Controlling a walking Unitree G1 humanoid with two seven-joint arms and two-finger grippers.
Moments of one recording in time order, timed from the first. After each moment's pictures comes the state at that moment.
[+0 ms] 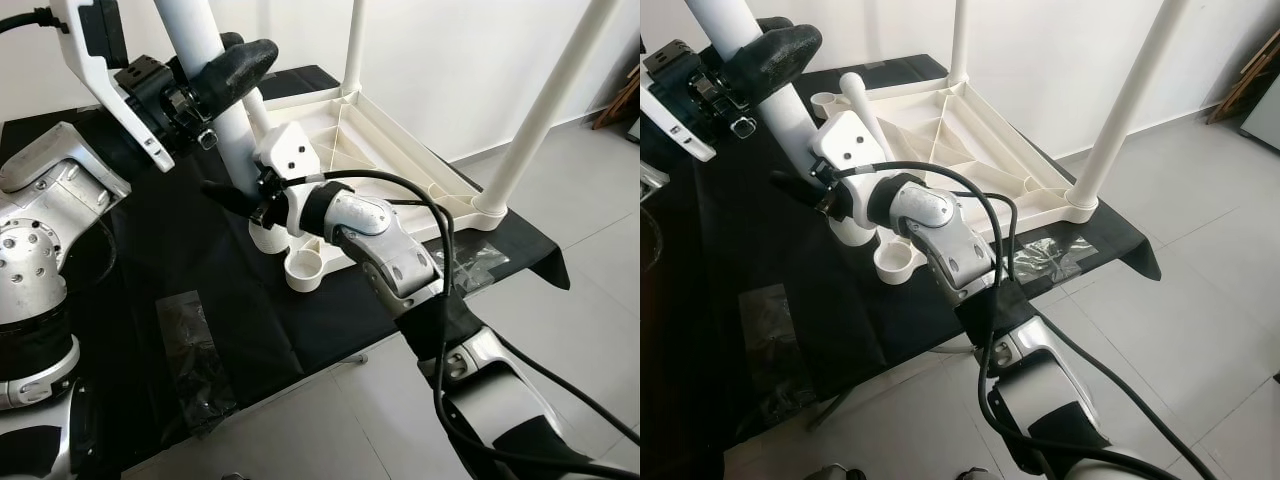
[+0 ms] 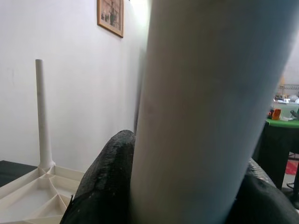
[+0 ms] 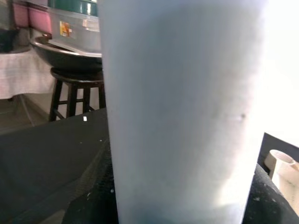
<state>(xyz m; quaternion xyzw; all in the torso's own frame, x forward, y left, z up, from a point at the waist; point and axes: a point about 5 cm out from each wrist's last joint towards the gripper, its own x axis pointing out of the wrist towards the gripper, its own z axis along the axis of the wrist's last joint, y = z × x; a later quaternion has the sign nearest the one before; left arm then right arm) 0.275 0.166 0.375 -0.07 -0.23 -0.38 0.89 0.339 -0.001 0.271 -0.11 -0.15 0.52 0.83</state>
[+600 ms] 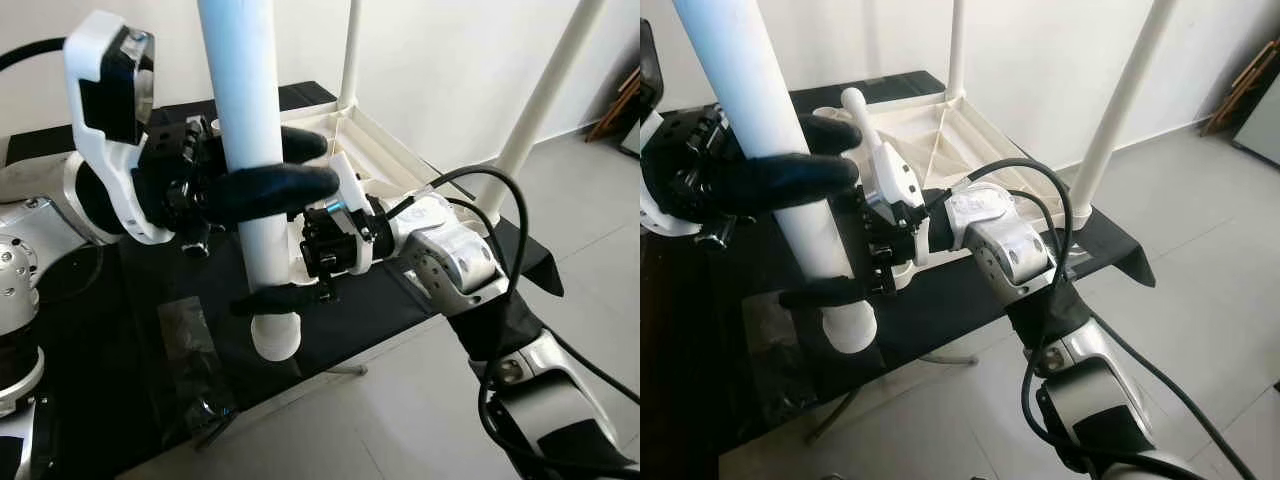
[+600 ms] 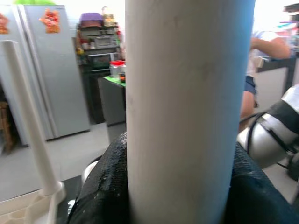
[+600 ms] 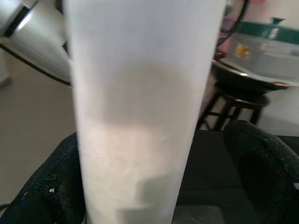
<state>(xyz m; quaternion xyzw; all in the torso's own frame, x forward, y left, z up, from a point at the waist) 0.231 0.141 0.360 0.01 -0.16 -0.68 0.71 0.301 -0.033 0.272 -0.12 -0.10 0.79 0.58</state>
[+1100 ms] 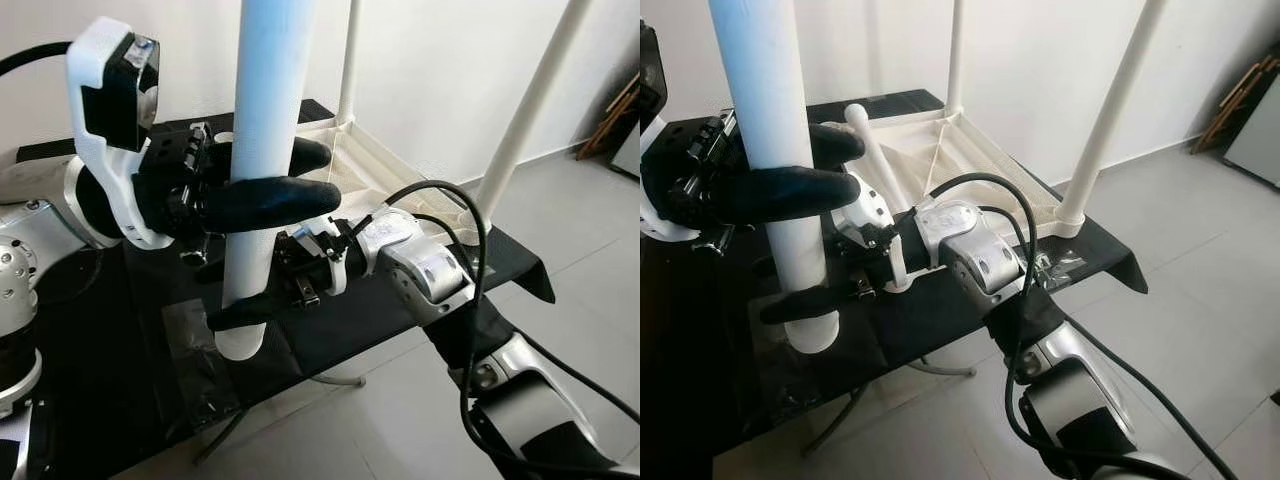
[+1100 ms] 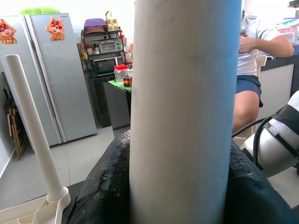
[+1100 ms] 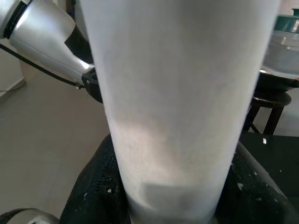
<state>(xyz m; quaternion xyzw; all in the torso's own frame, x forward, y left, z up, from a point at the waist) 0.230 0.141 0.367 0.02 -0.17 -0.68 0.72 0.300 -0.018 0.262 -0.10 -0.08 0.81 0.58</state>
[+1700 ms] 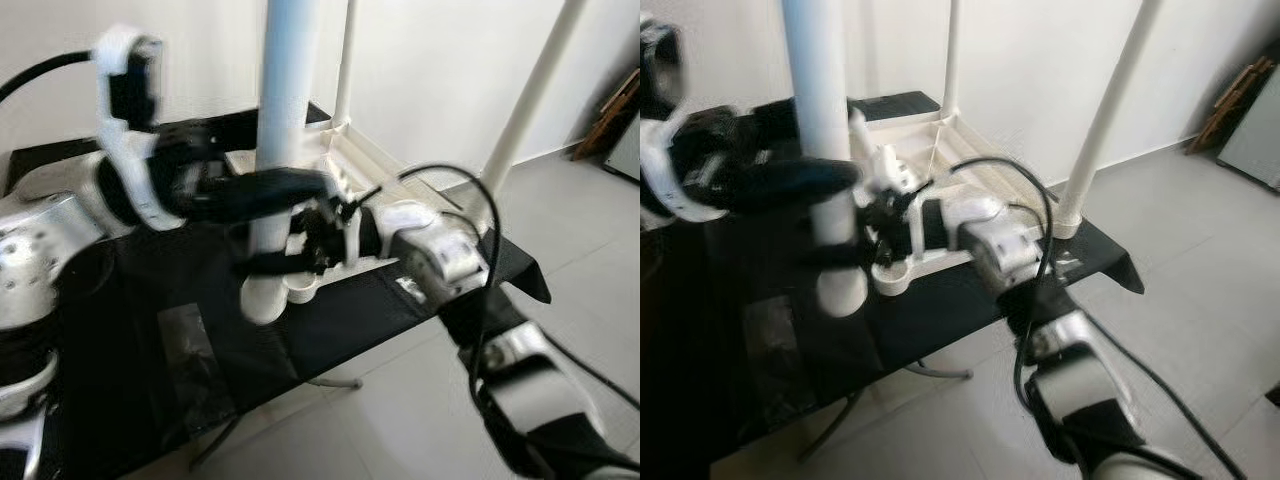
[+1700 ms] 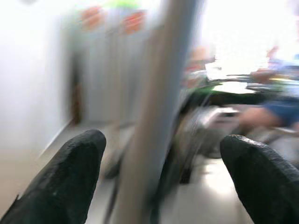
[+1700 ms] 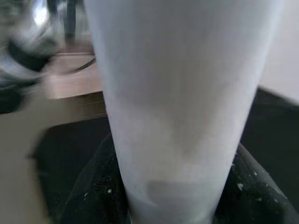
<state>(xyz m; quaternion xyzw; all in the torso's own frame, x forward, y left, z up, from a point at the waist) 0.267 0.206 0.321 -0.06 -0.13 -0.51 0.85 0.355 -0.083 0.294 -0.08 -0.07 0.68 0.73</state>
